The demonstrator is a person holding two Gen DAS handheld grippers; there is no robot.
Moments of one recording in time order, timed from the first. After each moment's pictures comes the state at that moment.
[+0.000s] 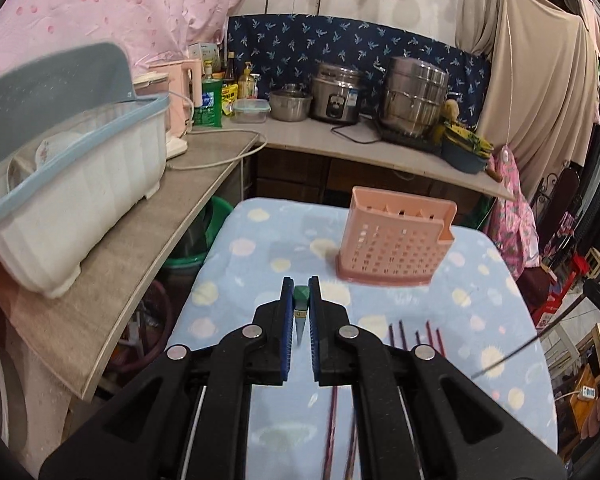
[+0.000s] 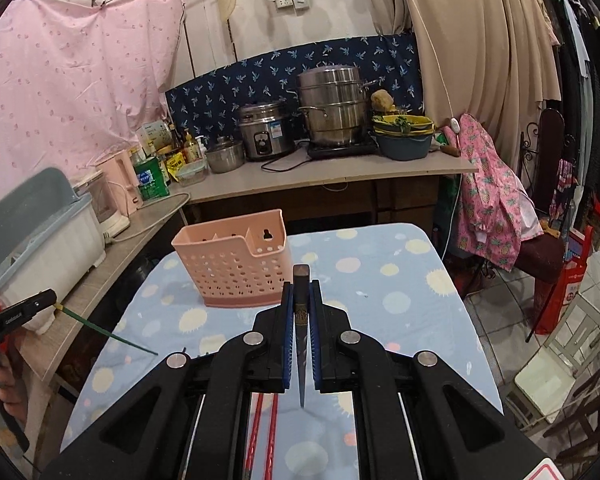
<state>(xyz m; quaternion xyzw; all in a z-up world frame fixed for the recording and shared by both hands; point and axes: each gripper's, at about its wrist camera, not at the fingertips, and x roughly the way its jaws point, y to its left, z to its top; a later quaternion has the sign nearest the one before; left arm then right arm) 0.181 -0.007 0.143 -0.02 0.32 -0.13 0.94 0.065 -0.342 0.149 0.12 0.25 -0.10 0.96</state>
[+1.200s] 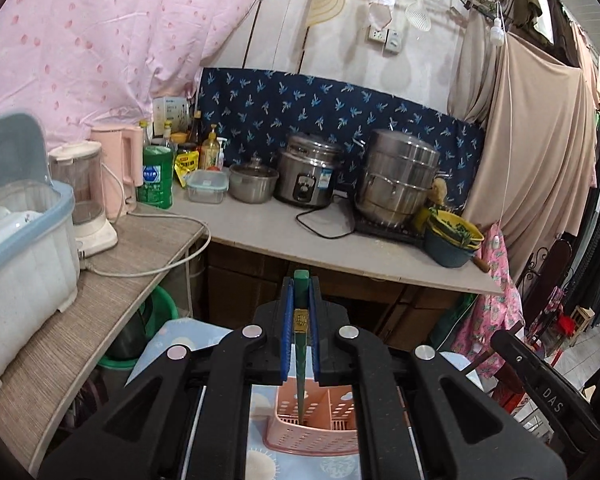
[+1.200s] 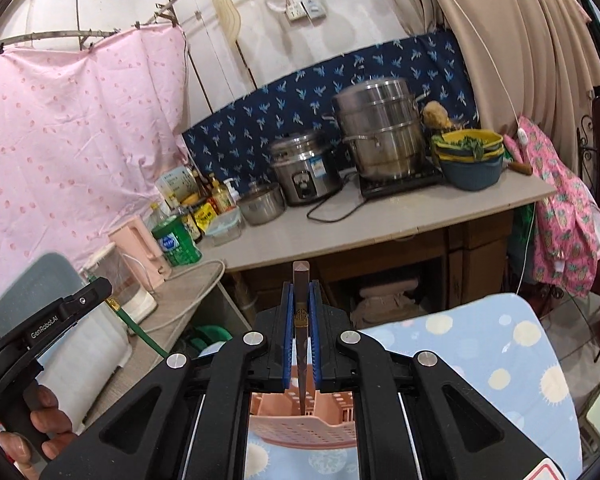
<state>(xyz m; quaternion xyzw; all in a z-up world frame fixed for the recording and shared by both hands) 0.336 -0.108 0.203 -0.08 0.23 -0.15 0.96 0.278 -0.348 0.167 0.19 0.22 -0.04 0.96</state>
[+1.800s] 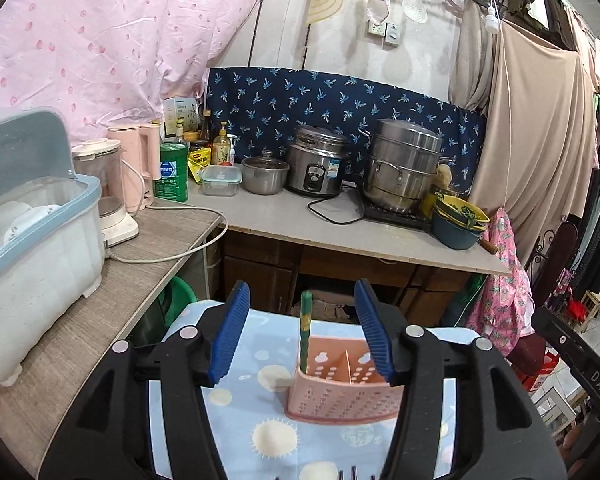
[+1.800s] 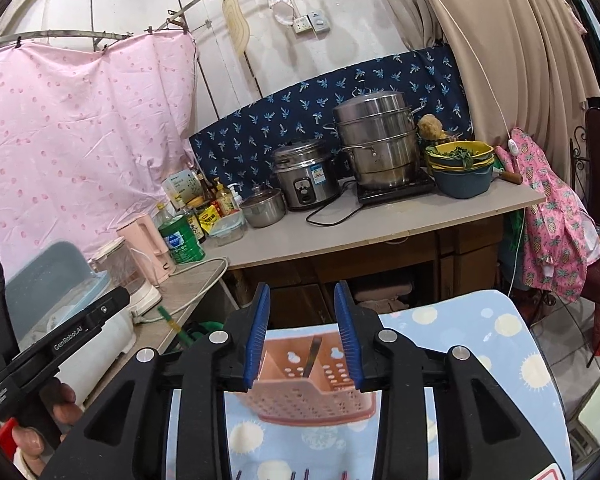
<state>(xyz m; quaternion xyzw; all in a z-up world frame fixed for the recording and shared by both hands) 0.286 -0.089 0.194 -0.05 0.23 -0.14 0.96 0.207 -0.336 0.179 0.17 0.19 -0.04 0.97</state>
